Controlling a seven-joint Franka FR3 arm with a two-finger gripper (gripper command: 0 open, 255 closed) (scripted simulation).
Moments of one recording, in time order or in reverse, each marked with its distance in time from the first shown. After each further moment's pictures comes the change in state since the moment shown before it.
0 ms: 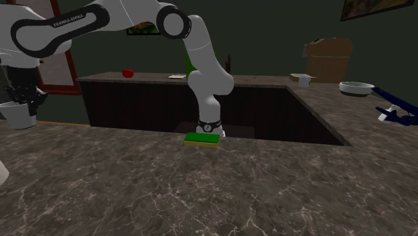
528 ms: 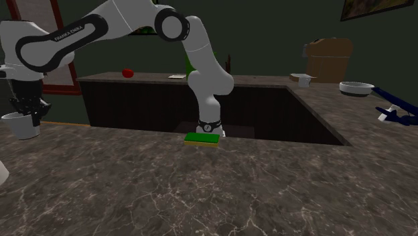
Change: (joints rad) arm -0.007 0.038 0.016 -0.055 0.026 0.088 -0.013
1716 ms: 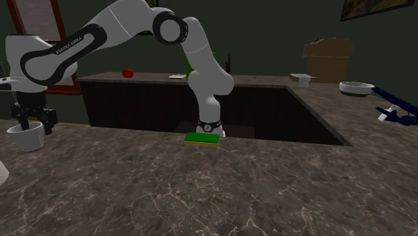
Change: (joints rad) arm -0.009 0.041 0.019 -0.044 0.028 0.081 -0.015
